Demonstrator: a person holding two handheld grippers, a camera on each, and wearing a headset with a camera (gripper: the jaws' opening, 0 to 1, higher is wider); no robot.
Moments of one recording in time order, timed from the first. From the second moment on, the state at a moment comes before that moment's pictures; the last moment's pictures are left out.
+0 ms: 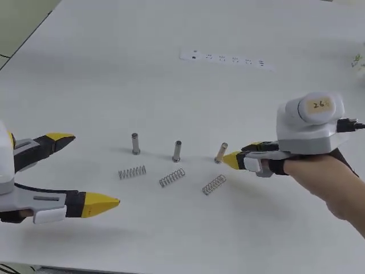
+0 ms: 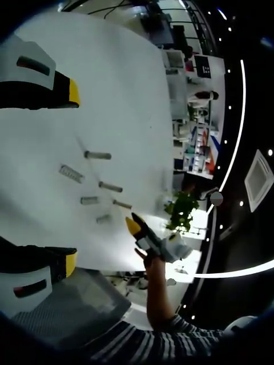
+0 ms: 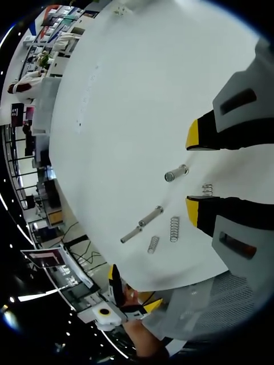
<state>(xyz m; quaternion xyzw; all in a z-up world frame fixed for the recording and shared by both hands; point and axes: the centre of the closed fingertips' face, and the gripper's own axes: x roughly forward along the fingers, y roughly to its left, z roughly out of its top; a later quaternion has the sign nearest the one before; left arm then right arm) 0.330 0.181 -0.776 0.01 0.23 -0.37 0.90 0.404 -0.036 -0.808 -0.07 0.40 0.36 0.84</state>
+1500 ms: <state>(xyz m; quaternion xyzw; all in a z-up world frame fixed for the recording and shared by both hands) 0.325 0.185 -0.777 0.01 0.23 -0.37 0.90 0.351 -0.008 -0.823 -0.37 0.31 0.61 0.63</state>
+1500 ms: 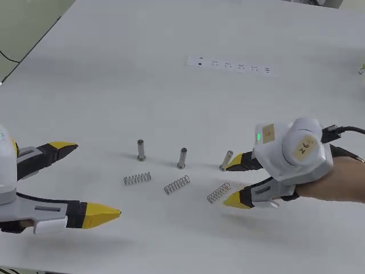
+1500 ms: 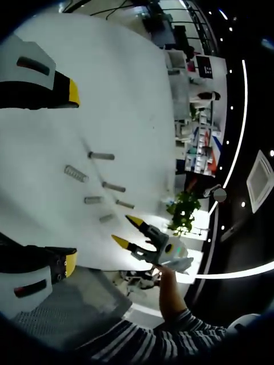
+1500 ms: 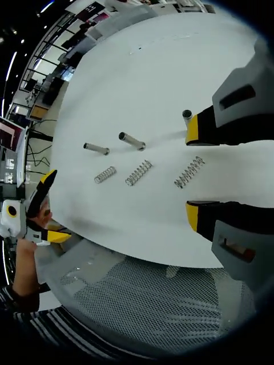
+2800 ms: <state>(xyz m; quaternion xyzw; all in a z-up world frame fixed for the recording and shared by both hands) 0.325 0.184 -0.777 0.01 0.23 -0.37 0.90 0.354 -0.016 -0.863 -0.42 0.33 0.62 0.57</state>
